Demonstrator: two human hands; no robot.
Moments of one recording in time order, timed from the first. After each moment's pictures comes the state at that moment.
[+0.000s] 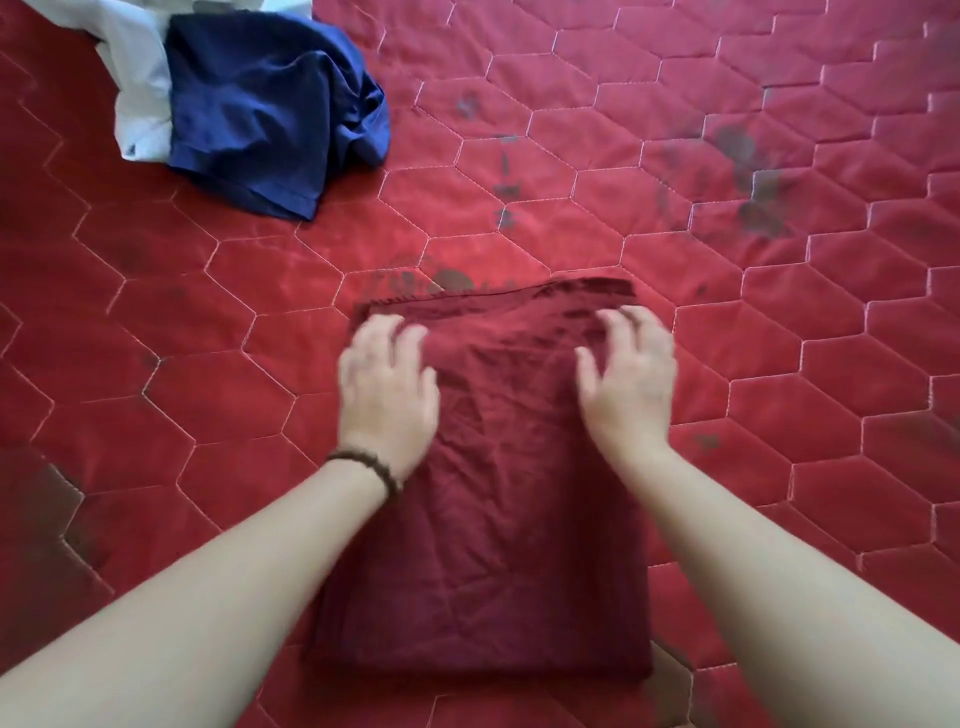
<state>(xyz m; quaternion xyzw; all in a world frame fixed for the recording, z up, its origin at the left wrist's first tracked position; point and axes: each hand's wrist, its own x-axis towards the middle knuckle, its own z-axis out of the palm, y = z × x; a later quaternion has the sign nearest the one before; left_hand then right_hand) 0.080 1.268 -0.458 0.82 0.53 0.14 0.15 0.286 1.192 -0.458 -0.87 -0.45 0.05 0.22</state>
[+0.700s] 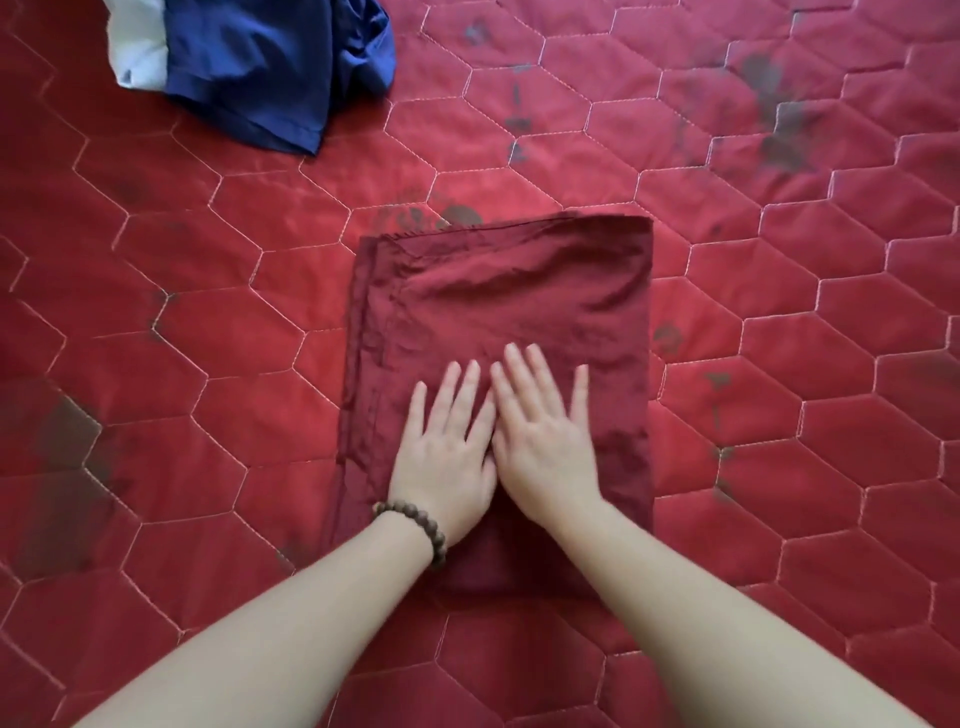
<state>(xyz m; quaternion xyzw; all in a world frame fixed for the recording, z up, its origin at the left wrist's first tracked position) 0.059 1.159 -0.494 0.91 0.40 -0.05 0.09 0.188 1.116 -0.495 -0.76 -0.64 0.08 0.02</state>
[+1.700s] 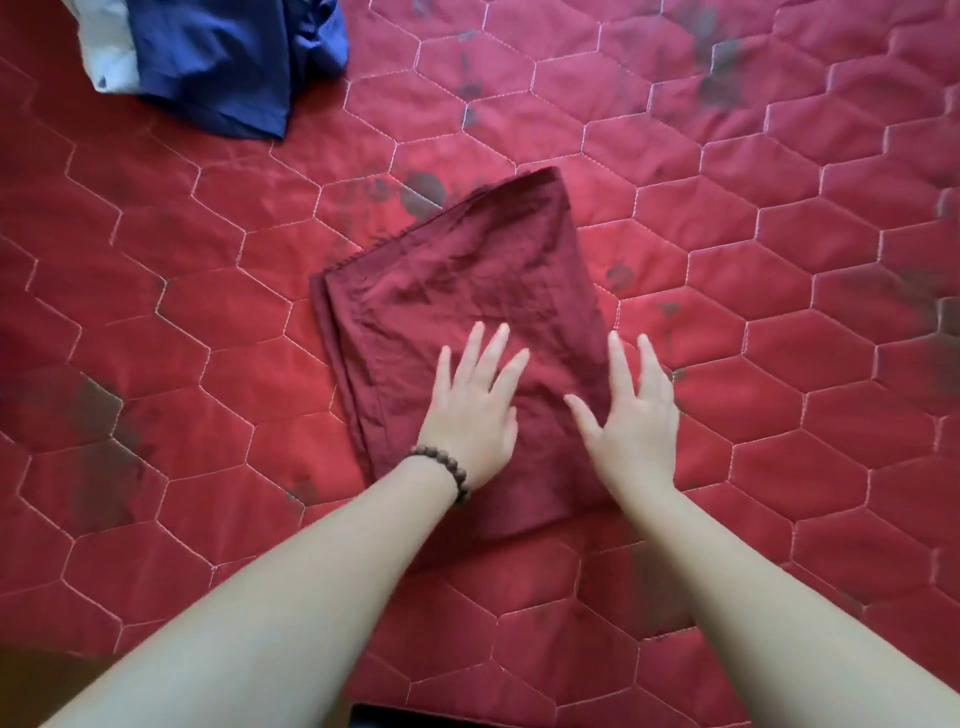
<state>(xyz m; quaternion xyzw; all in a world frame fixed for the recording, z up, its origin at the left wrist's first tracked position) 0.089 1.125 -0.448 0.92 0.35 -0.06 0.17 0.237 1.022 -0.458 -0.90 -0.39 0.14 0.13</state>
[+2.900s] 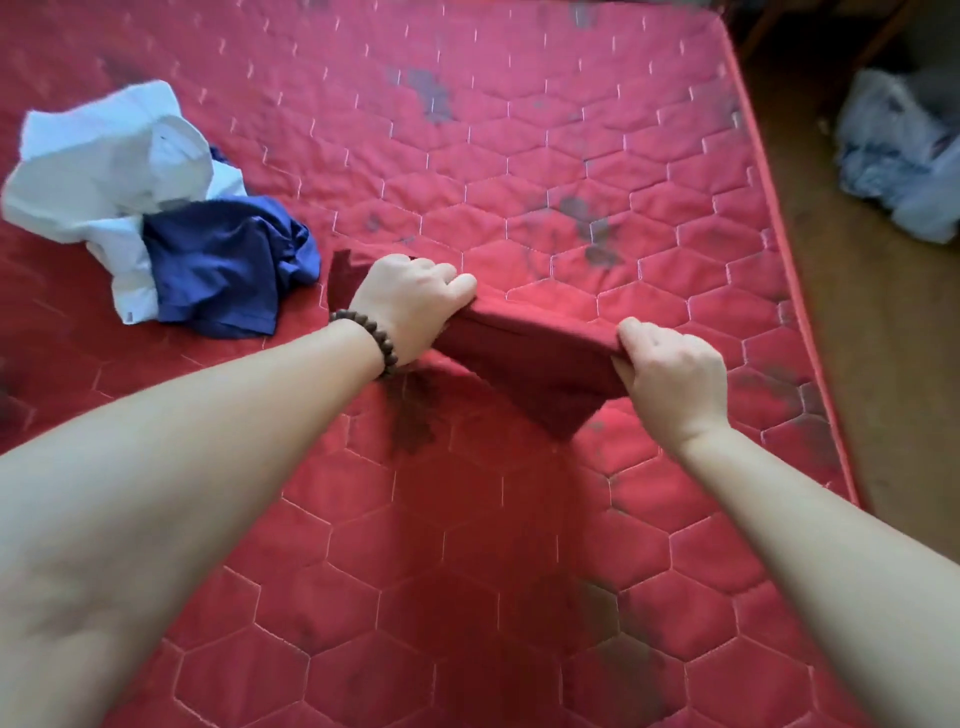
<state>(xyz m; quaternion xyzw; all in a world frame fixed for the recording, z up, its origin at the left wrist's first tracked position) 0.195 1.334 -0.270 0.99 0.12 0.04 -0.08 0.366 1.107 -0.286 -0.81 -0.55 -0.18 0.11</state>
